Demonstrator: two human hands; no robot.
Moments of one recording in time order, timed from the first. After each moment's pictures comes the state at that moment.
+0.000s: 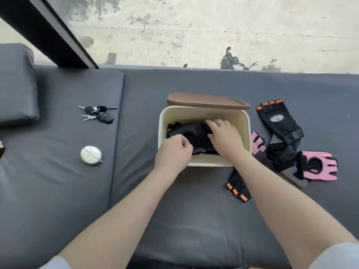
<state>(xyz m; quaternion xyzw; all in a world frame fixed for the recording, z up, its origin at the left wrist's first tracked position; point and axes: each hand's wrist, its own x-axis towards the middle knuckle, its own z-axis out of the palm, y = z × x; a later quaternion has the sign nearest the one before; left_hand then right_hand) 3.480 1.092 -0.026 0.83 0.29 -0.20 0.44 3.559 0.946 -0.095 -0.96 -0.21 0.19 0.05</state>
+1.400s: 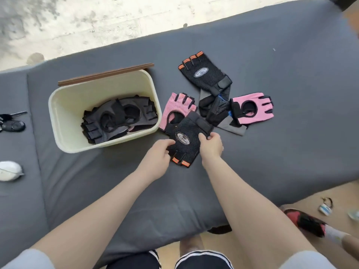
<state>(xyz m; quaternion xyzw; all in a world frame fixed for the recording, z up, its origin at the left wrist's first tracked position) 3.434 0.934 -0.110 0.87 0.02 -0.31 0.37 3.459 0.778 -0.182 -0.74 0.45 0.14 0.48</state>
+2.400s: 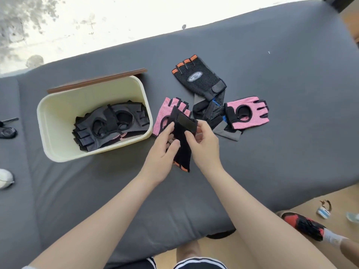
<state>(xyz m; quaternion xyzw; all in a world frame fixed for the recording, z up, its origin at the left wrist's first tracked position) 3.445 0.898 -0.092 0.77 0.08 -0.22 0.60 3.457 0.778 -0.104 -0.78 0.17 0.07 0.60</state>
